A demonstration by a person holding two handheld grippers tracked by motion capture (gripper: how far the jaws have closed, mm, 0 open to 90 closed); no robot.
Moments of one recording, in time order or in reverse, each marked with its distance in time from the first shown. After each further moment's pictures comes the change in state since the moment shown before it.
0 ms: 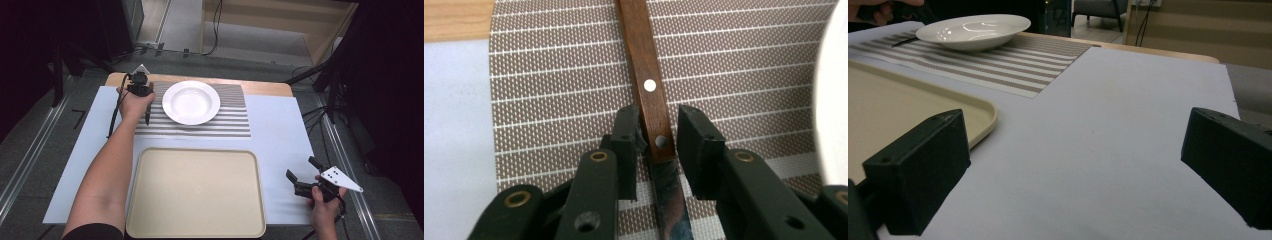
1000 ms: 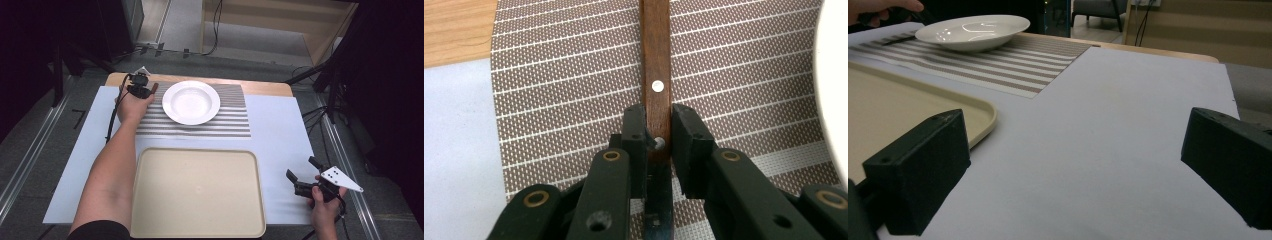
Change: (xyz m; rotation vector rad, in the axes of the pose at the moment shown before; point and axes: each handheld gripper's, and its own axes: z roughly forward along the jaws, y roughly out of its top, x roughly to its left) left arm 0.000 -0.005 -0.001 -0.022 0.006 0.098; right arm 0.000 0.000 0.000 -0.001 -0.002 0.005
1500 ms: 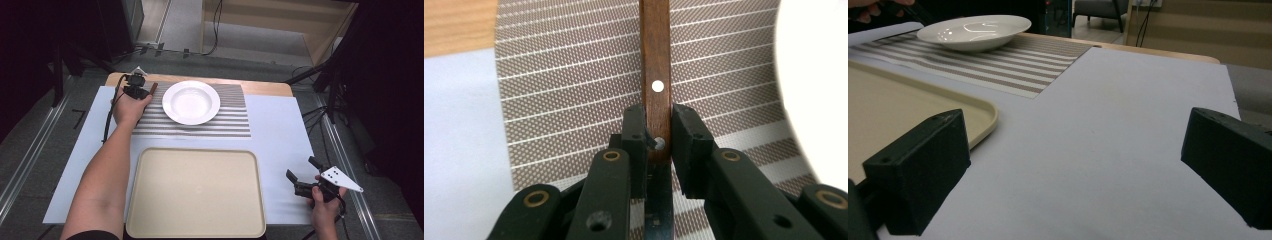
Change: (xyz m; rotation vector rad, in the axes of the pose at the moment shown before) left arm 0.004 -0.009 -0.023 -0.038 -0.051 0.000; right arm 0.000 0.000 0.000 -0.001 0.005 -0.004
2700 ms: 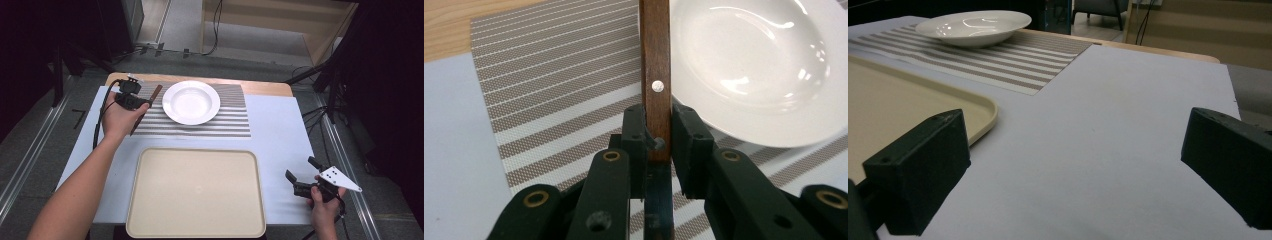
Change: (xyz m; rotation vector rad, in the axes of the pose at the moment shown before) left arm -0.028 -0.043 -0.078 -0.096 -0.137 0.135; right arm 0.002 0.000 0.001 0.012 -0.005 -0.016
